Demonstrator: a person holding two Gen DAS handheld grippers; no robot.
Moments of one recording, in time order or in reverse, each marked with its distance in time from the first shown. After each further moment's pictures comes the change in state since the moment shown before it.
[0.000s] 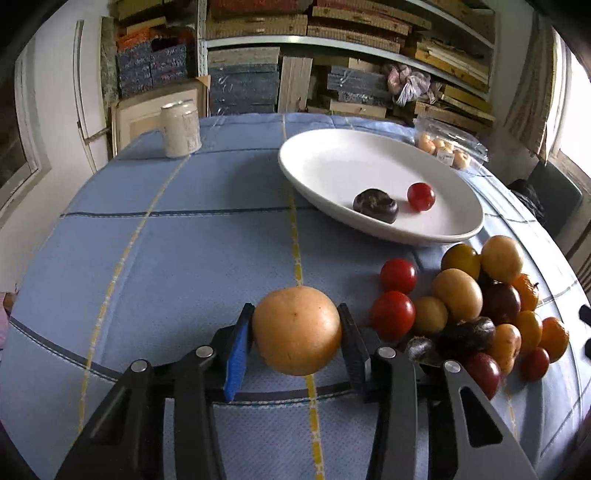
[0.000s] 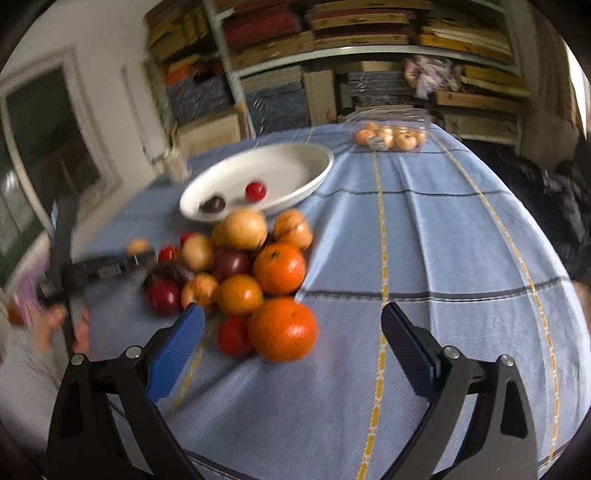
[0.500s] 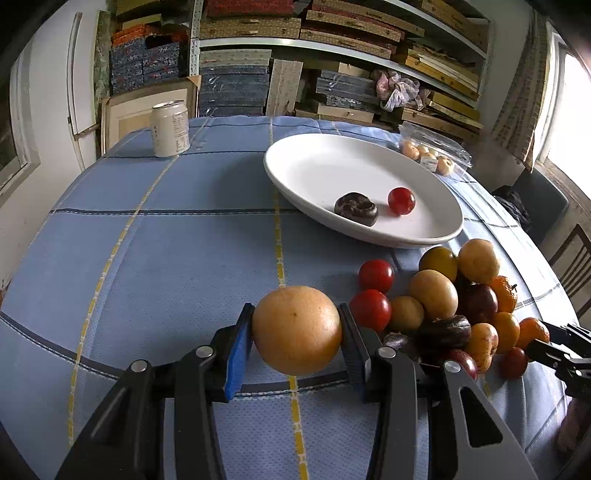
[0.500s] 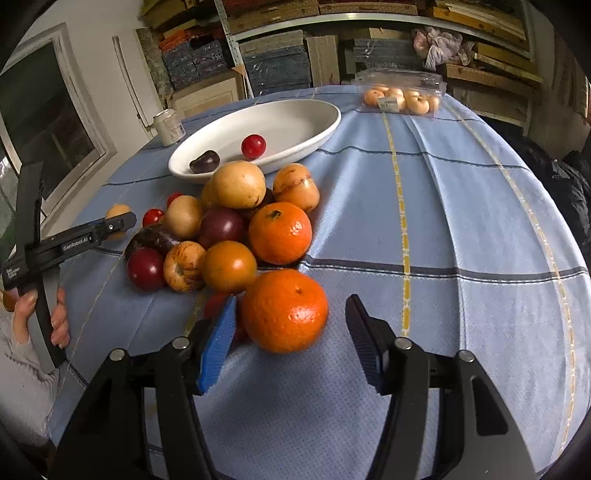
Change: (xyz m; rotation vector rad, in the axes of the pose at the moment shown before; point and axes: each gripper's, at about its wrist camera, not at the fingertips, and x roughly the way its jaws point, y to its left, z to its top) left arm -0.006 -0.003 0.000 -0.012 -0.007 -0.069; right arm 0.033 -0.012 0.002 0.064 0.113 0.016
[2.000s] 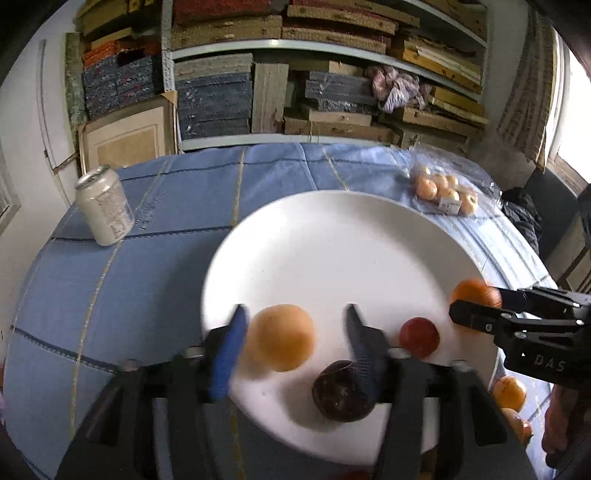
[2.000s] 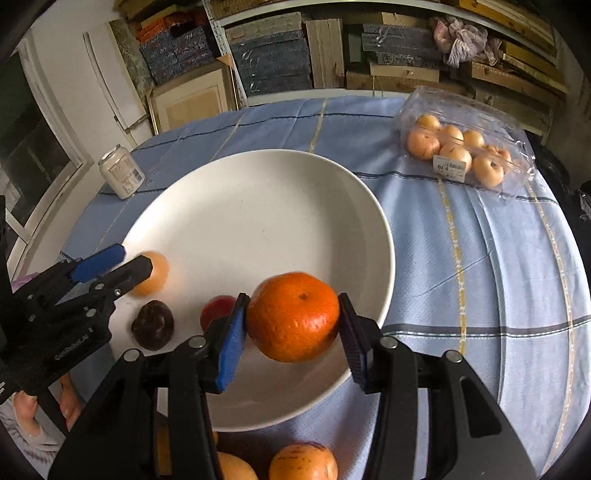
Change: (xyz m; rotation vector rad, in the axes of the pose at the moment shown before) left arm 0.088 -0.033 0.131 0.052 -0.008 0.026; right arm 0.120 0.008 0.188 0.005 0.061 -0.011
